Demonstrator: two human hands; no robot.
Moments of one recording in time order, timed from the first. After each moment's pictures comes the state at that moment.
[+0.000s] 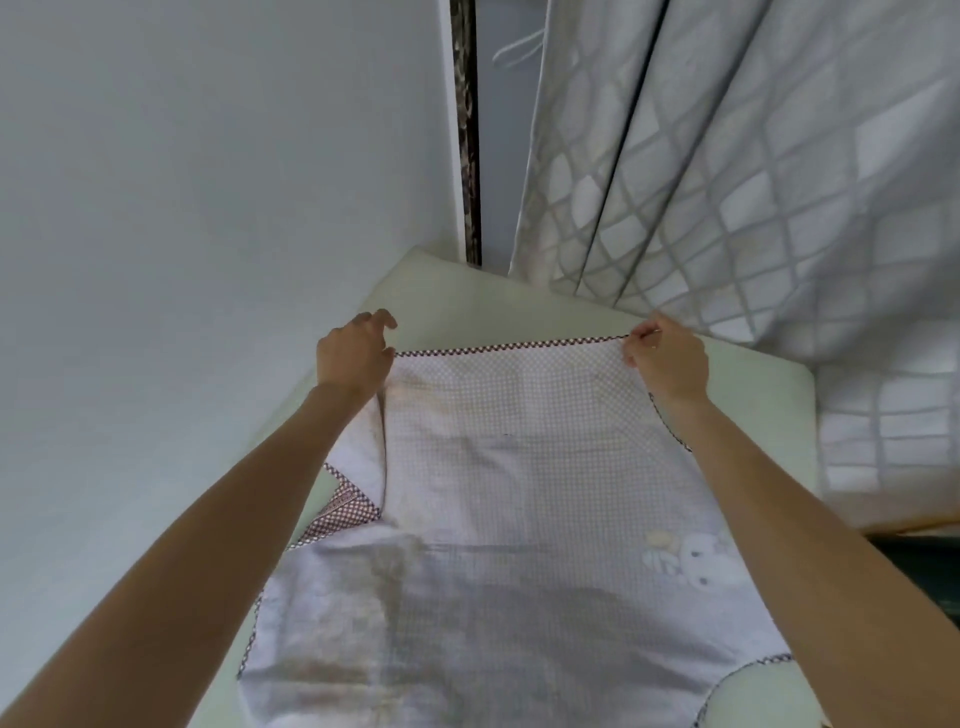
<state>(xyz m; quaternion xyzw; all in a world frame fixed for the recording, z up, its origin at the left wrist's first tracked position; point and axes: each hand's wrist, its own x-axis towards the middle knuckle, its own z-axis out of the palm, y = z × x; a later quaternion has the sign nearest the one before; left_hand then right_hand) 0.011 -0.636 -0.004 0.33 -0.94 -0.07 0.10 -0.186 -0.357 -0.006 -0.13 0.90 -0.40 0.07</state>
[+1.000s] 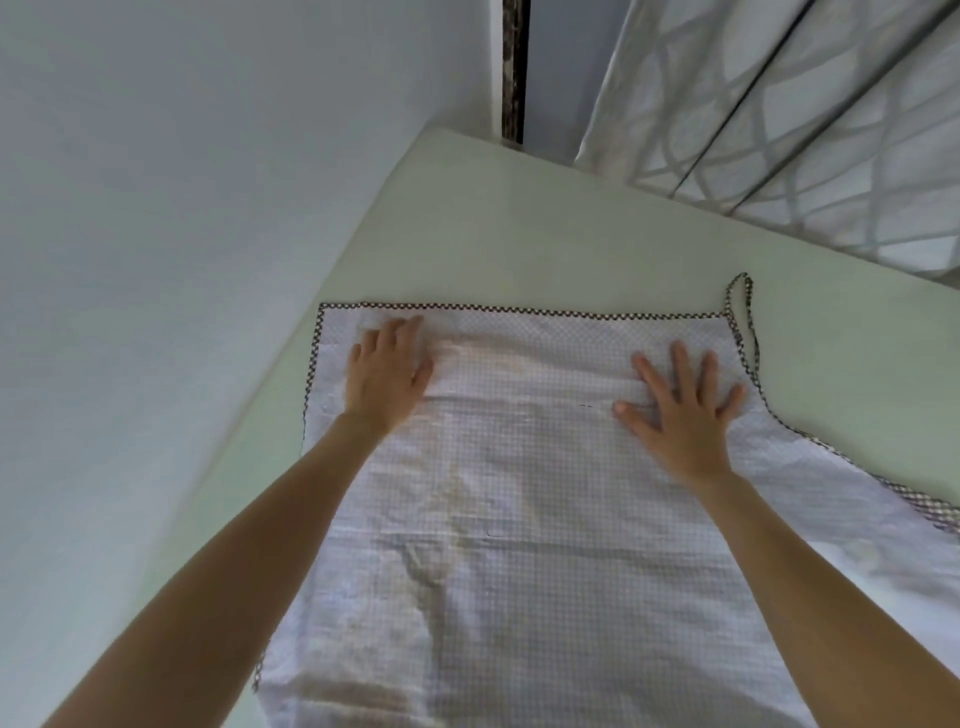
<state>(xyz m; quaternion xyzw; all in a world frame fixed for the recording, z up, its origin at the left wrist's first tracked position) 0.013 -0.694 -0.189 0.26 -0.96 -0.10 -0.01 -0.158 -0.385 -0.212 -0.29 0.94 -0.05 0.18</state>
